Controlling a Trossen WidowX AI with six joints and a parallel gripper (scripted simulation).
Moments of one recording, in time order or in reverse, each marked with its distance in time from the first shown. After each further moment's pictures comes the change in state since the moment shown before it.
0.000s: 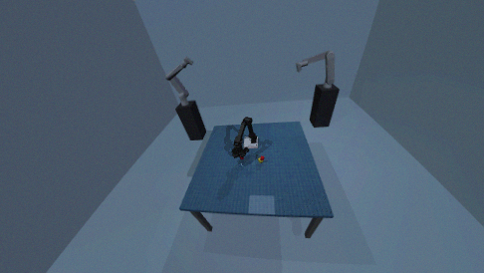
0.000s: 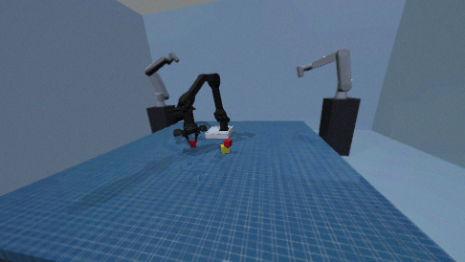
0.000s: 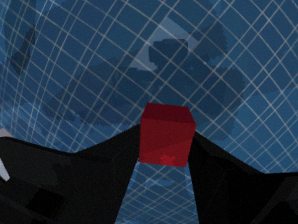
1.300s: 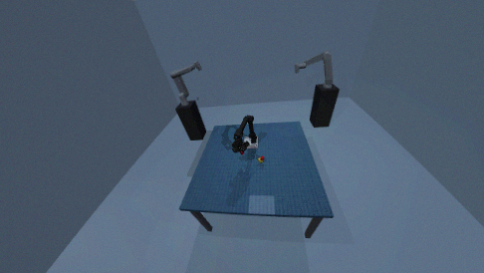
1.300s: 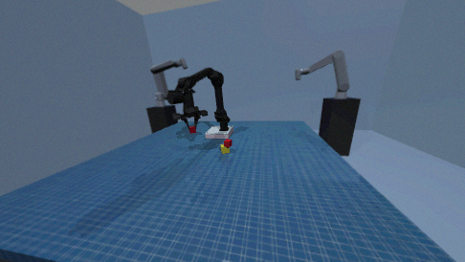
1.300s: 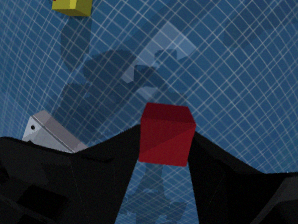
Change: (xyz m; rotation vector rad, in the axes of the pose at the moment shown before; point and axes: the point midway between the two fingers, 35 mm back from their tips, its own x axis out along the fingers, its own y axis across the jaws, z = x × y) arm -0.094 0.011 0.016 -0.067 -0.012 -0.010
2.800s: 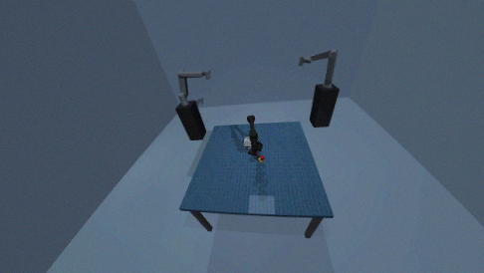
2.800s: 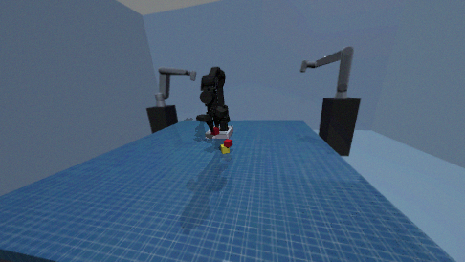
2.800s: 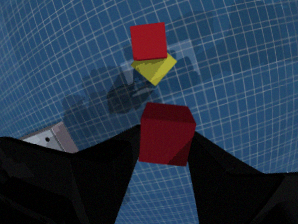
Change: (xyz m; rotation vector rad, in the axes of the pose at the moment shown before) arm 0.000 0.105 0.103 -0.507 -0.014 0.003
